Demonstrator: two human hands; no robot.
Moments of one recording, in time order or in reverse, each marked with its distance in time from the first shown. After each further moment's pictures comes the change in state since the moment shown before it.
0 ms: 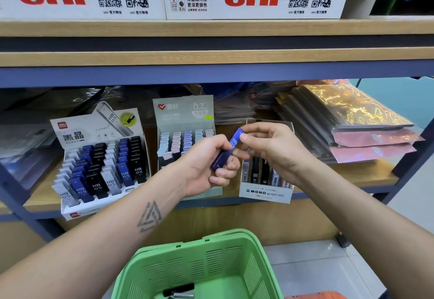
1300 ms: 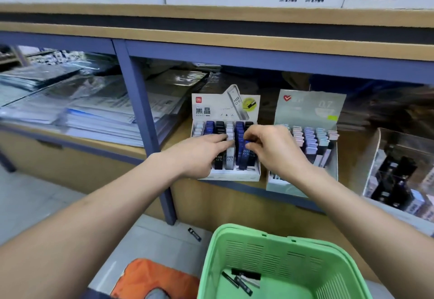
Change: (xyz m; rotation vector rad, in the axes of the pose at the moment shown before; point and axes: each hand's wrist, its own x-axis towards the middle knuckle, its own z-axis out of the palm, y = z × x) left_hand -0.156 -0.005 -0.199 1.835 0.459 0.025; right_hand 0.041 0.013 0.229 -0.932 -0.212 -0.544
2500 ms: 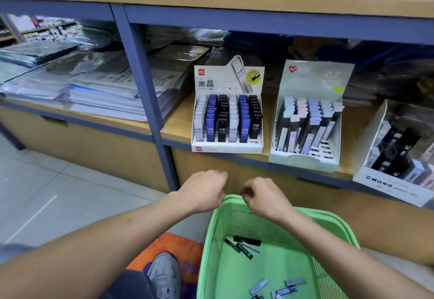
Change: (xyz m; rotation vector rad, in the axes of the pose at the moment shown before) left_hand -0.044 0.053 0.109 -0.122 -0.067 -0.121; right_hand -0.114 0.008 0.101 0.058 -0.490 0.335
